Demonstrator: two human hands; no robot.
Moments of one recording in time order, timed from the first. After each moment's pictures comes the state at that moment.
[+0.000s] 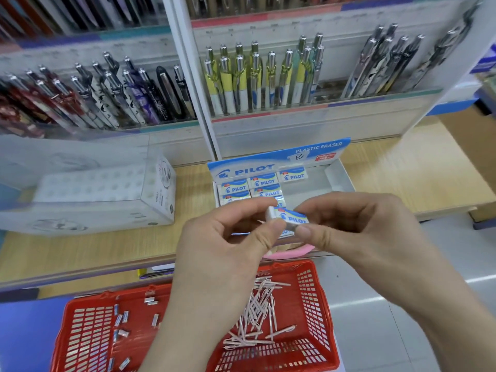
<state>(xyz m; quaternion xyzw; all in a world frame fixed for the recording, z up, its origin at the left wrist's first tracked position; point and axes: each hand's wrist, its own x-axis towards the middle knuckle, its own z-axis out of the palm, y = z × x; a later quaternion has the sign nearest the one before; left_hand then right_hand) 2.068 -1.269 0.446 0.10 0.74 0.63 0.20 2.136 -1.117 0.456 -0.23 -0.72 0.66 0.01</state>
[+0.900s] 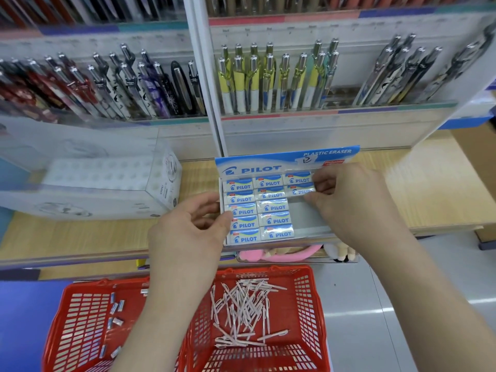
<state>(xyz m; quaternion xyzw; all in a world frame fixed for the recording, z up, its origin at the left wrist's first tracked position) 2.044 -1.288 0.405 0.02 0.85 0.53 0.07 2.085 -1.094 0.429 -0.26 -0.93 0.28 0.02</state>
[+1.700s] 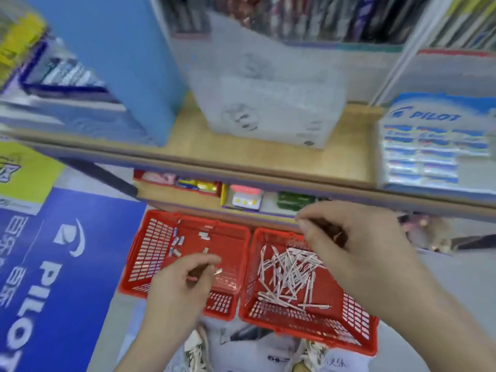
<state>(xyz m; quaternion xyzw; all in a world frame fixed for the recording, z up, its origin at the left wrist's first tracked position) 2.136 -1.524 0.352 -0.08 0.89 0.42 0.15 2.127 -1.283 0.420 0.02 -0.93 0.37 0.00</state>
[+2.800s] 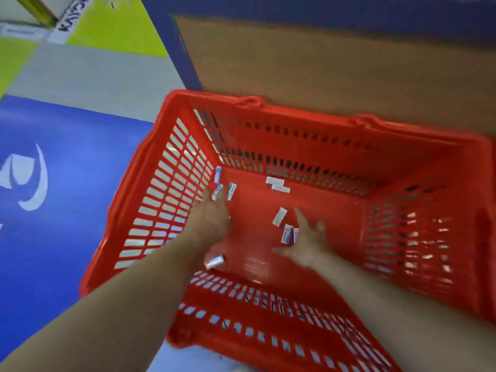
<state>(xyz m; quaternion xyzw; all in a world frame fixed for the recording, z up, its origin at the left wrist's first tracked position) 2.022 -1.823 -0.267 0.06 0.96 0.02 0.26 2.090 -1.628 -0.297 -0.22 -0.87 0.30 -0.34</state>
